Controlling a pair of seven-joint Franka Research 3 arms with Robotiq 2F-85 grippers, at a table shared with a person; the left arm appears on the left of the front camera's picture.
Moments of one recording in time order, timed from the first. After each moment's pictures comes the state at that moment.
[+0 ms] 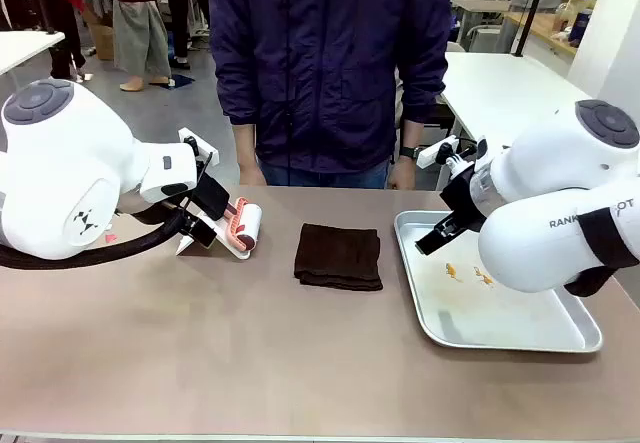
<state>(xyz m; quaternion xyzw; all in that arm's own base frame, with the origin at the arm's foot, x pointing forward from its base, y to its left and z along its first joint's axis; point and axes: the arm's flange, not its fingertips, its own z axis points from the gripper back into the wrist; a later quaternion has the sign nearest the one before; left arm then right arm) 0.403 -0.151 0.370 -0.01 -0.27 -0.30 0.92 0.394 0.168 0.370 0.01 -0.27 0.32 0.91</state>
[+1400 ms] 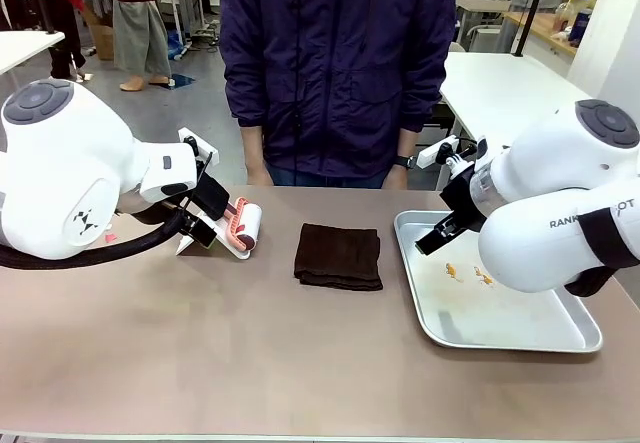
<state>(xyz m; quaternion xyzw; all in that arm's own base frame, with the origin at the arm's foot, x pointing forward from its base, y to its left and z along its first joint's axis) 0.403 -0.151 0.370 -0.01 -0.27 -0.30 0.92 0.394 0.168 0.370 0.01 -0.27 0.32 0.91</state>
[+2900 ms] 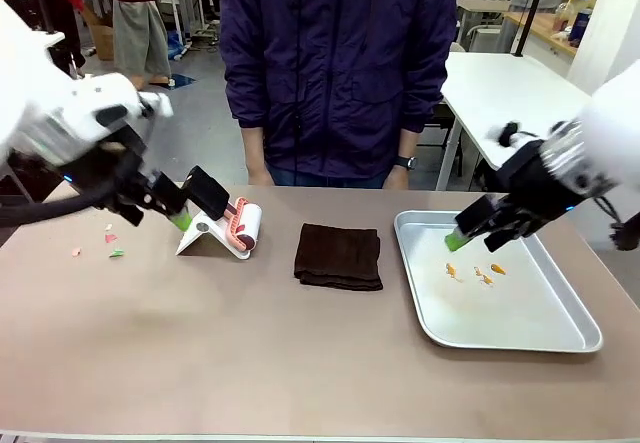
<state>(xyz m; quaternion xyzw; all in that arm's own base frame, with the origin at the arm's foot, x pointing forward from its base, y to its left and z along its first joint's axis) 0.338 -0.111 0.480 -0.18 -0.17 -0.18 0.95 0.342 0.109 0.449 0.24 -0.12 0.14 0.95</state>
